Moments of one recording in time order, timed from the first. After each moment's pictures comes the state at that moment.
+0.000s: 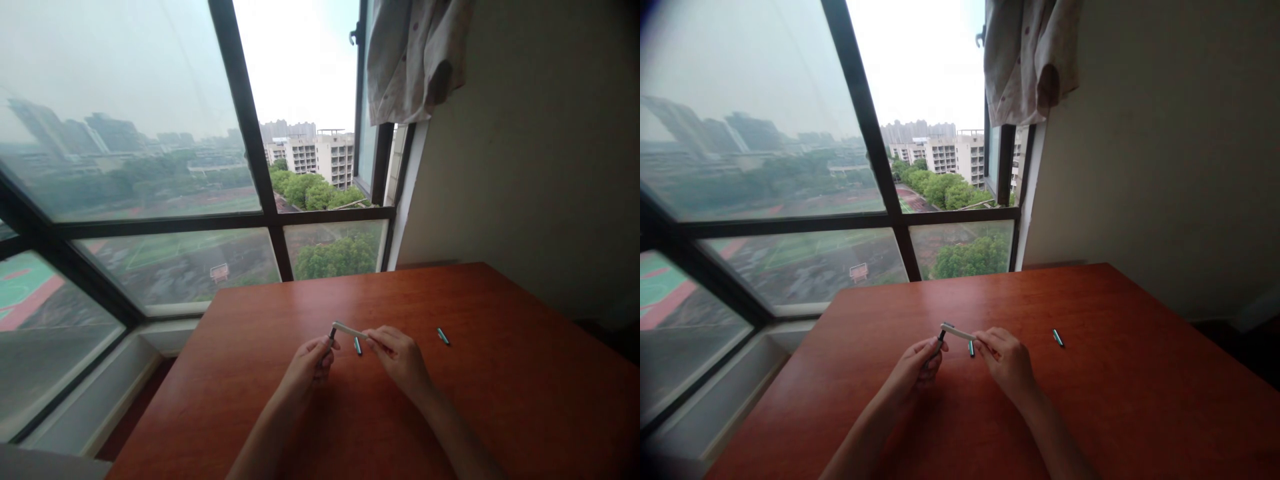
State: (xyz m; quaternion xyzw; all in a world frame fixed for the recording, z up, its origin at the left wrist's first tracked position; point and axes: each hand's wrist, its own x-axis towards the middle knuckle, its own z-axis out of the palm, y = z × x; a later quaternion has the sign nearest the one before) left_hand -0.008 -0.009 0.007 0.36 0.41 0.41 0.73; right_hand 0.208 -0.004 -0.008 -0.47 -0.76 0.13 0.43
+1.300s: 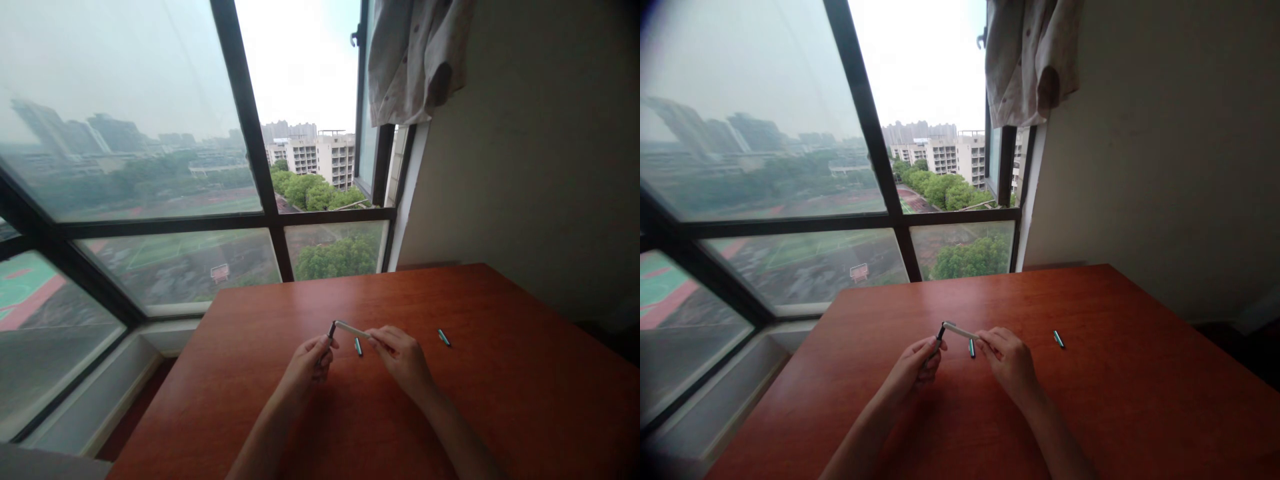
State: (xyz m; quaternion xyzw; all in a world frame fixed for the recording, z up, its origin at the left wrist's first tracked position) left_hand -0.009 -0.008 0.008 0.37 0.40 0.42 0.73; right_hand 0.210 -0.003 -0.008 -0.47 -0.76 0.12 0.43
